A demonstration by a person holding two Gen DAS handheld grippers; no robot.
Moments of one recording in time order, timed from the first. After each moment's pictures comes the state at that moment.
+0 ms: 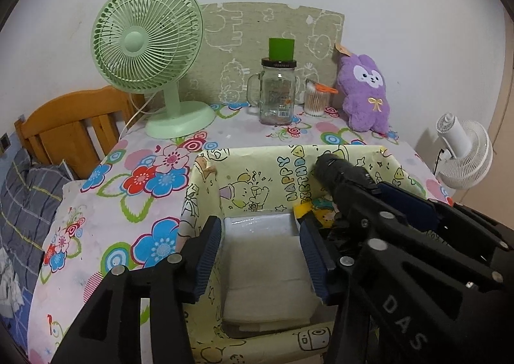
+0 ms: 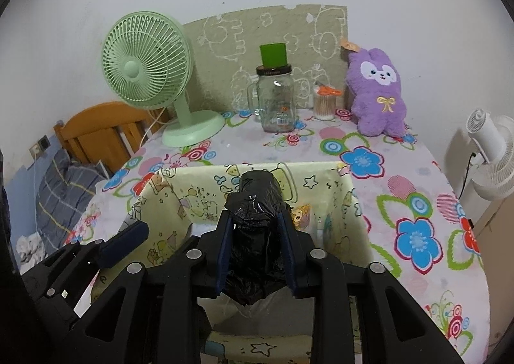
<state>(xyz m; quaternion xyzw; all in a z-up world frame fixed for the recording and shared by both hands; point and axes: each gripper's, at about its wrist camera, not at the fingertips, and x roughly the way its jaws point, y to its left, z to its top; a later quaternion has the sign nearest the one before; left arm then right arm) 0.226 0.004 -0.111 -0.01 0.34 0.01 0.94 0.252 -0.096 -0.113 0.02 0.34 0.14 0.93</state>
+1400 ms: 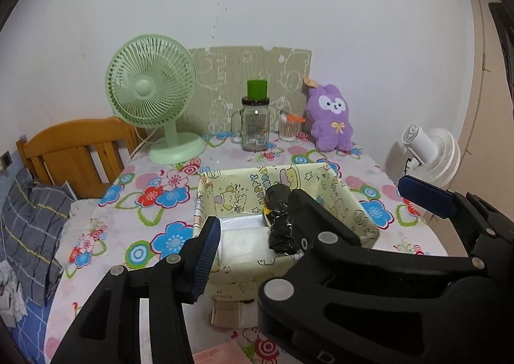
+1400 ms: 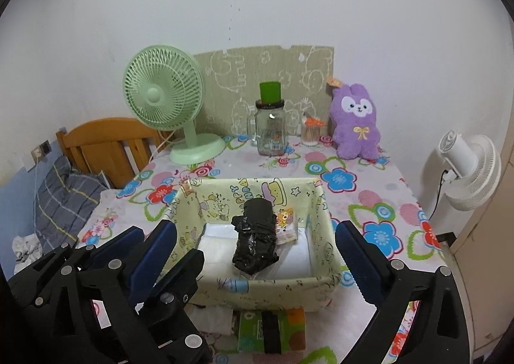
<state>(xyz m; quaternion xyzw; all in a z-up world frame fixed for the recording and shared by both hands) 0.135 -0.007 -0.054 0.00 0.28 -0.03 0.96 0.162 -0.106 -0.055 0.00 0.27 0.12 0.95</state>
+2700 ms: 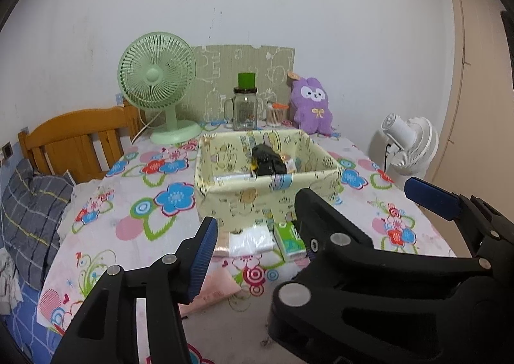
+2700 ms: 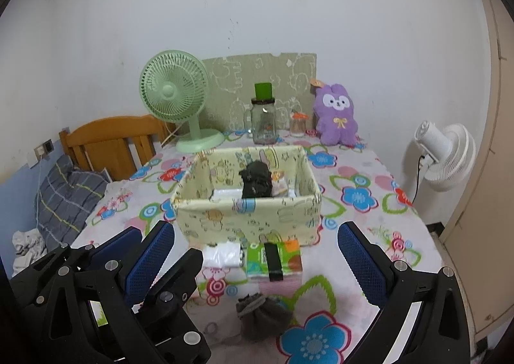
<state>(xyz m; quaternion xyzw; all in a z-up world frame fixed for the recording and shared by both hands) 0.047 -0.008 -0.084 -0.01 0.28 -0.05 0.96 0.057 -0.112 -0.077 0.01 0.26 0.09 0.96</state>
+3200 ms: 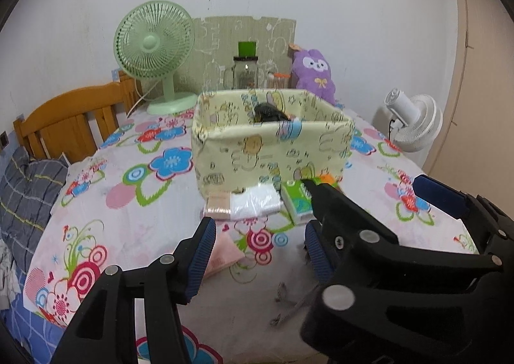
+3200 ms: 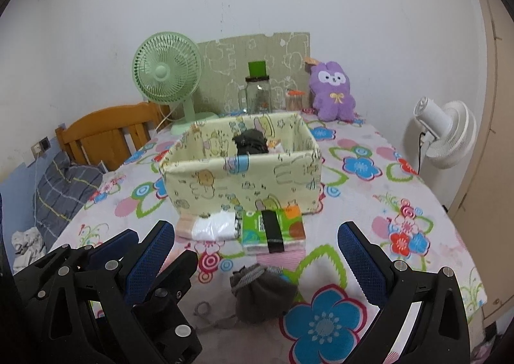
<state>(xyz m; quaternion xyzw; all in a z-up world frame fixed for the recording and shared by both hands) 0.048 -0.003 -0.128 0.00 0.32 -0.05 0.94 0.054 -0.116 -0.124 0.03 0.29 0.09 0.95</state>
